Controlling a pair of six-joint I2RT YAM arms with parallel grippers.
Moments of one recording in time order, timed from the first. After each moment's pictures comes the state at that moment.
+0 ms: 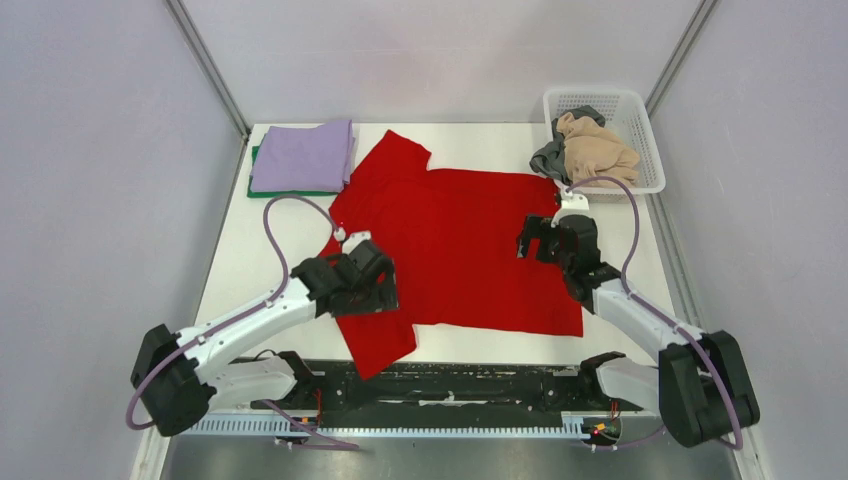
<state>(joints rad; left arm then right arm) -0.78 1.16 0.84 -0.80 -0.25 -0.84 0.28 1.19 0.52 0.14 0.09 0.26</state>
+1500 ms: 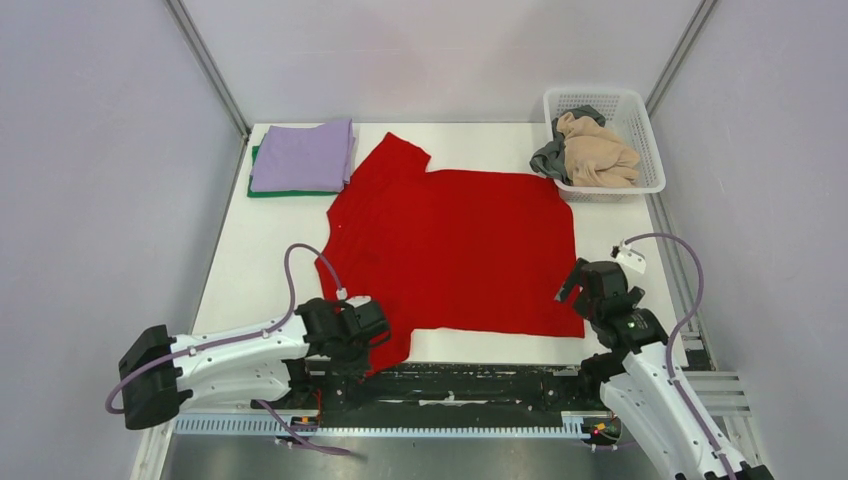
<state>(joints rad) -1.11 1.00 0.54 -0.99 -0.05 -1.11 0.26 0.57 0.41 -0.70 0.40 0.65</state>
